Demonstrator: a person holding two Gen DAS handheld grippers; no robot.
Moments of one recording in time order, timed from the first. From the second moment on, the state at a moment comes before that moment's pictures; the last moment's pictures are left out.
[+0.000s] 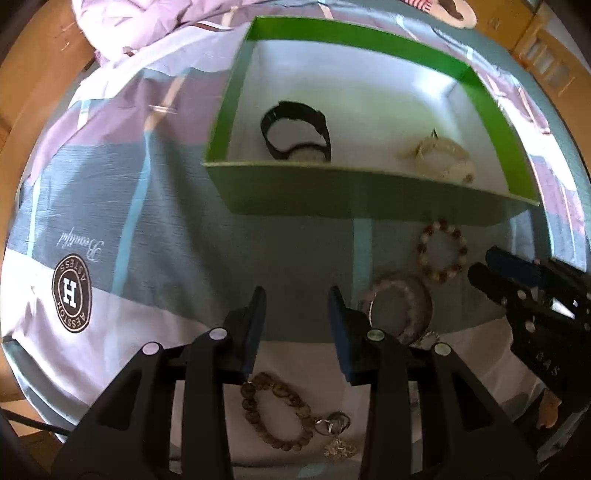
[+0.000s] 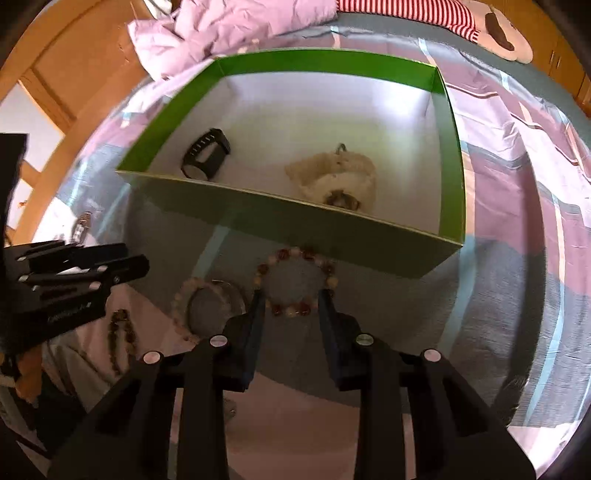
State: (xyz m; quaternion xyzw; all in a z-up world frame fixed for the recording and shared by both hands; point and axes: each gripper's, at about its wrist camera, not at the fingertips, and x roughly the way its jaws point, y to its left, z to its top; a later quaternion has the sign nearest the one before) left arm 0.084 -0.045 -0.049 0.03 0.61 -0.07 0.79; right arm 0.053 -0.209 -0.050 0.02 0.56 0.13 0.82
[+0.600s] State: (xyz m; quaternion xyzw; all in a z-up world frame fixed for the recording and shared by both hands) left arm 0.093 -0.059 -0.078 0.06 0.63 -0.08 0.77; right arm 0.070 -0.202 -0.074 0.00 0.58 0.11 0.81
